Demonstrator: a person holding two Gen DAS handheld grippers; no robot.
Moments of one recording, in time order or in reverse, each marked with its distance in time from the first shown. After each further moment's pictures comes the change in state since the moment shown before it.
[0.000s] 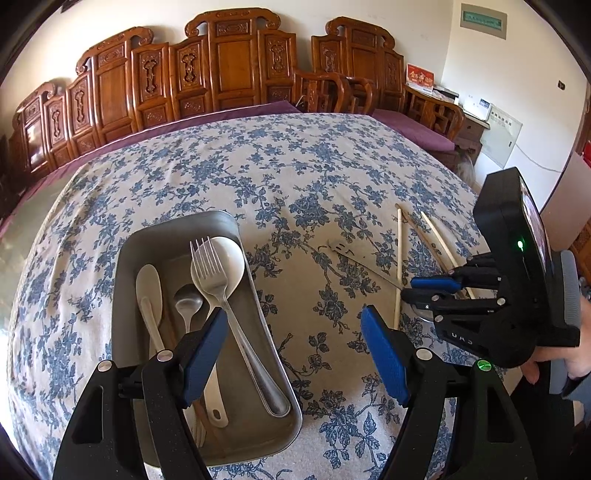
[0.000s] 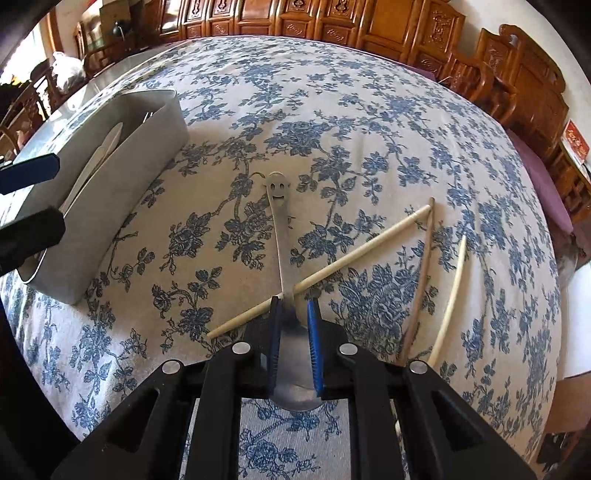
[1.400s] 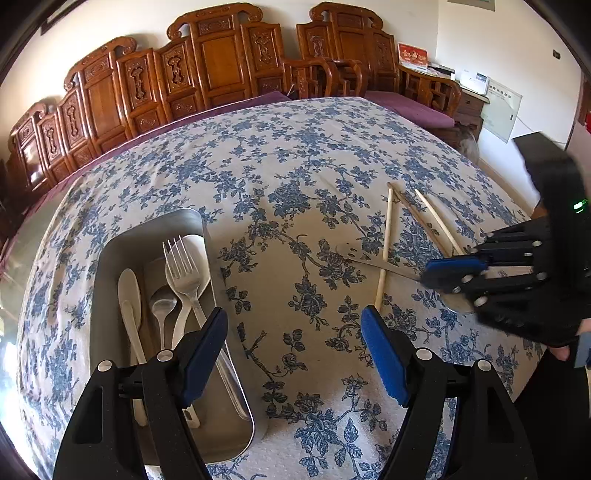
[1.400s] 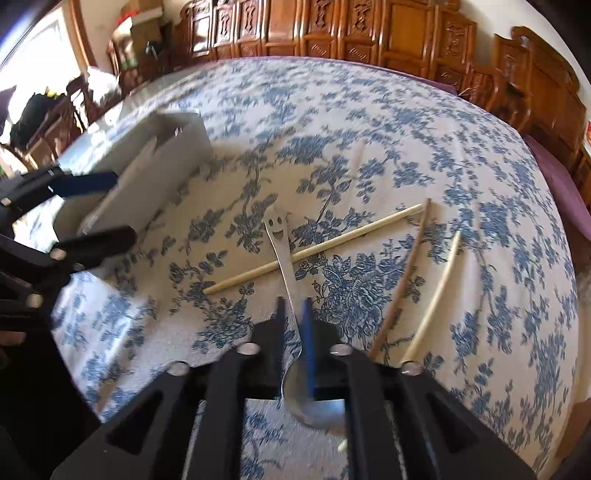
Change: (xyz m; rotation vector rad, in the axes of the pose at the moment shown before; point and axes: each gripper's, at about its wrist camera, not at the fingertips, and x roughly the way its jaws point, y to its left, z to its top) left arm 0.019 -0.037 -0.002 0.077 0.044 0.056; right arm -0.015 -0.030 -0.024 -0.048 -0.076 0.133
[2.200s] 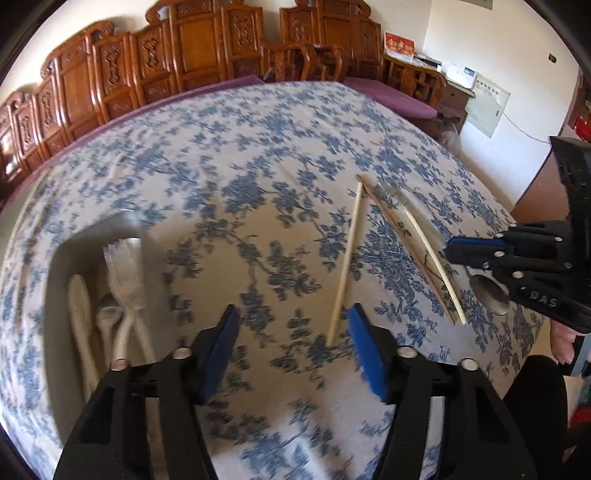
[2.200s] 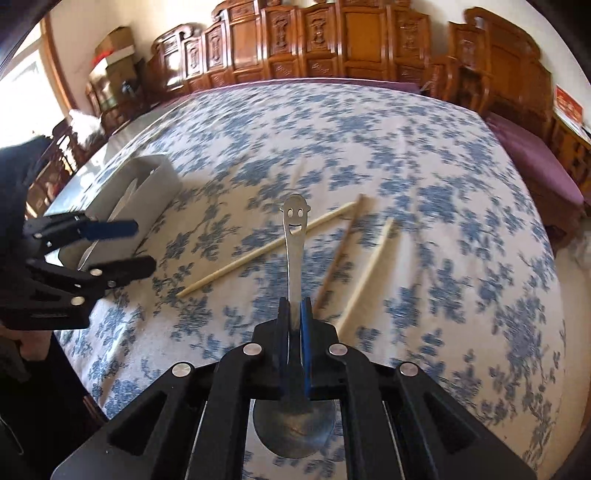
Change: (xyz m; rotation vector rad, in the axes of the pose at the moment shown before) left arm 0.033 -0.027 0.019 -0.007 0.078 -0.113; right arm -0.052 -0.054 -0.029 0.167 -0.114 -0.007
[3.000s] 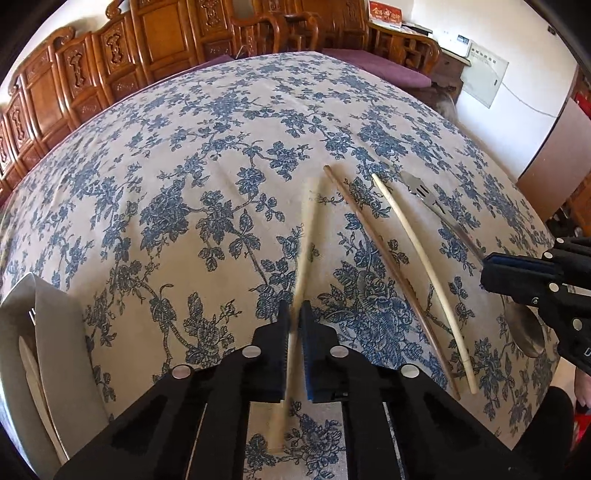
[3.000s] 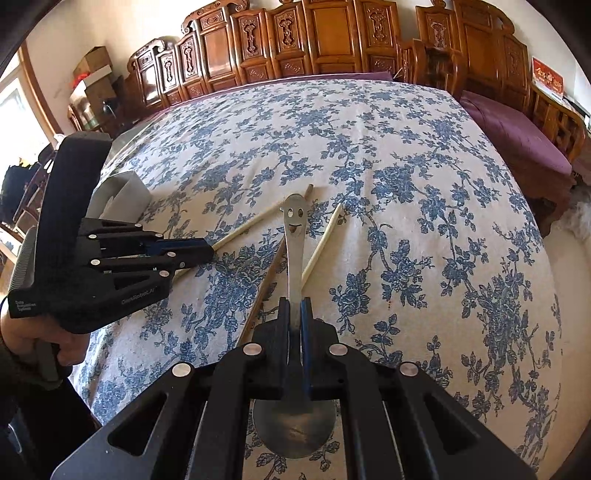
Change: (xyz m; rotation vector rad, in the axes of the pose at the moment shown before) left arm 0.075 -0.044 0.044 0.072 0.090 0.009; right arm 0.001 -0.035 -0.007 0.078 -0.003 0.001
